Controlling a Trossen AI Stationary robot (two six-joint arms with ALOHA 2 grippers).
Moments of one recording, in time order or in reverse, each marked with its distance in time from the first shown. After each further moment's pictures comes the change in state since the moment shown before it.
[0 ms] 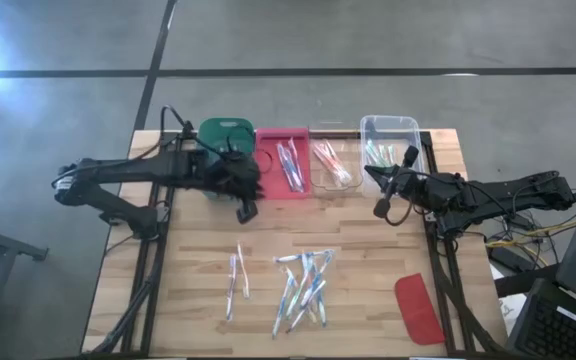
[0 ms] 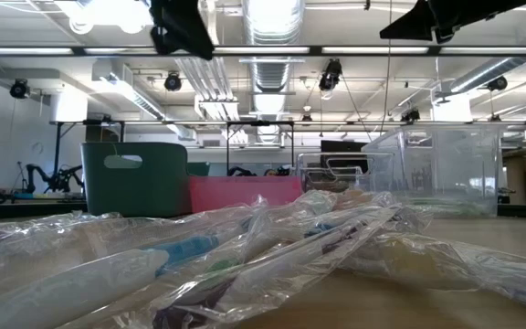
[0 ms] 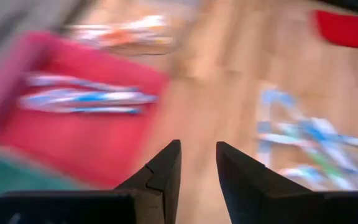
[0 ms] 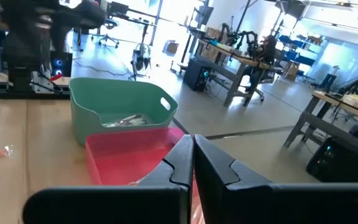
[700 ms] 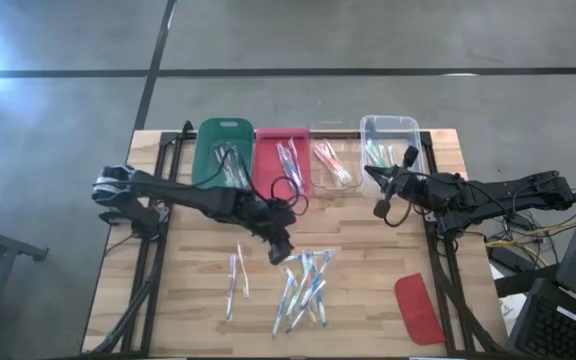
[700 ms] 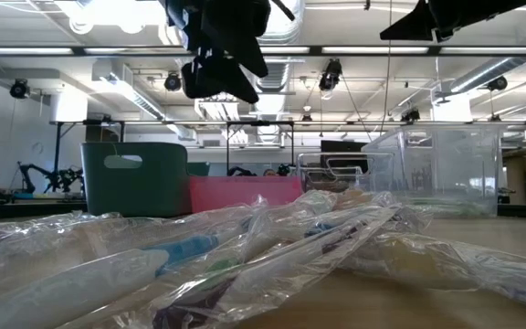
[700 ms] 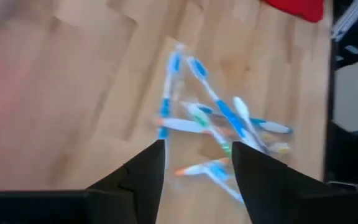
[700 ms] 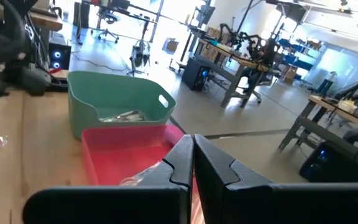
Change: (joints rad) left arm -0.186 0.333 0.000 0.266 0.191 -0.290; right arm 0.000 -0.001 0.000 -0.011 0.000 -0.040
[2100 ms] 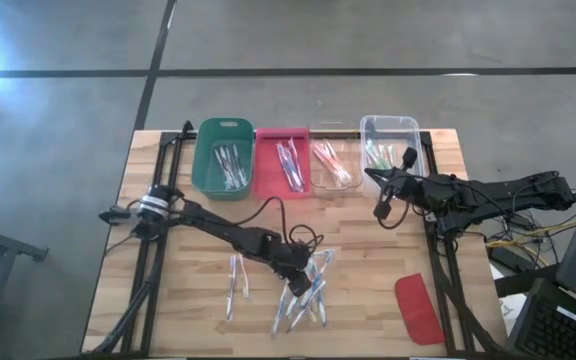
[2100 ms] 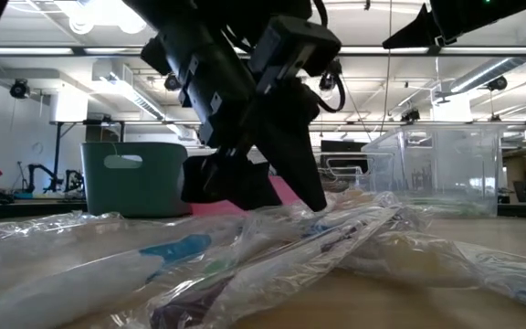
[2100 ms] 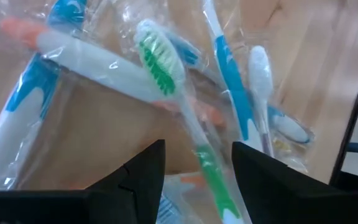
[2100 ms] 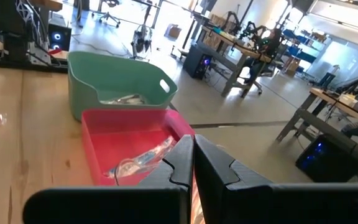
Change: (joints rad) left arm -0.145 0.387 0.003 0.335 0.078 -0.423; right arm 0.000 -0.005 0.000 -0.082 0.003 0.015
